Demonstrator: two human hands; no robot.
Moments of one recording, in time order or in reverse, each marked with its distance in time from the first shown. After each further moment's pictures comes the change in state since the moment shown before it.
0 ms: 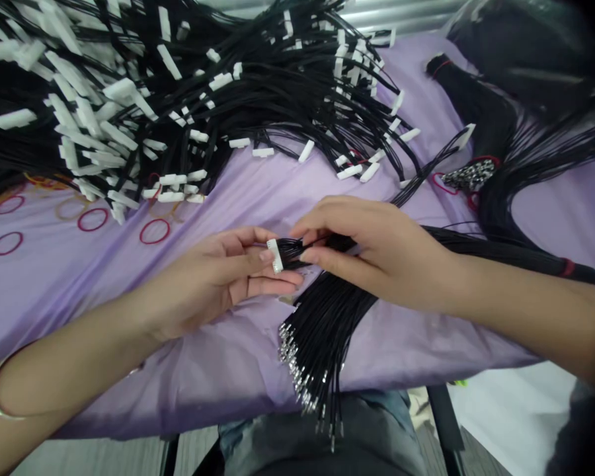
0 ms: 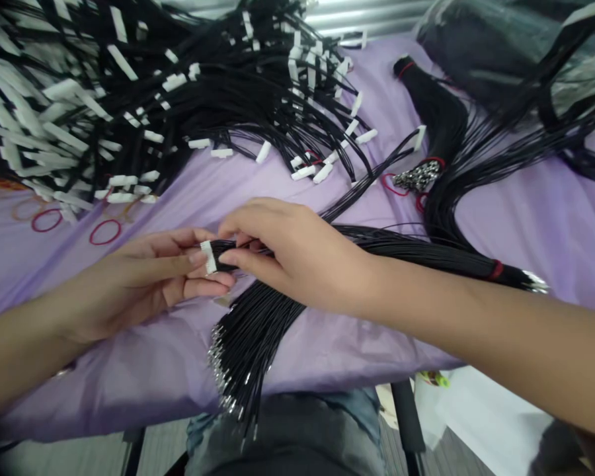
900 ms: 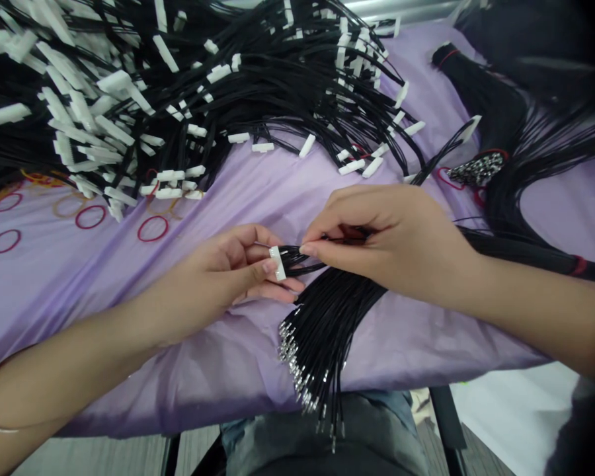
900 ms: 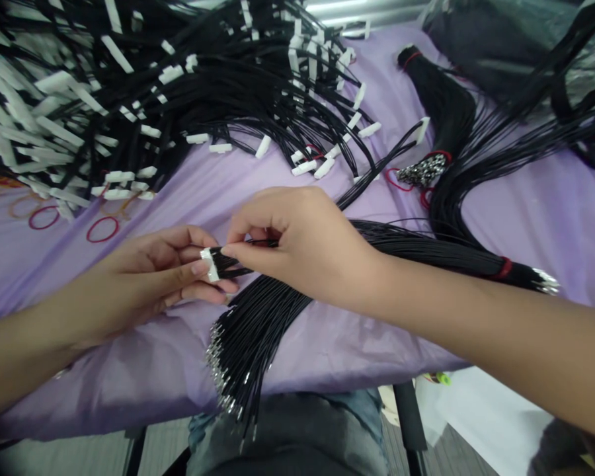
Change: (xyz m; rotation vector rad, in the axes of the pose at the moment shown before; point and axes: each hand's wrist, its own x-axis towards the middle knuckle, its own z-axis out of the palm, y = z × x) left_hand -0.002 -0.003 0.002 0.201 -0.060 0.058; right_hand 0.002 -0.007 -0.002 0.086 0.138 0.147
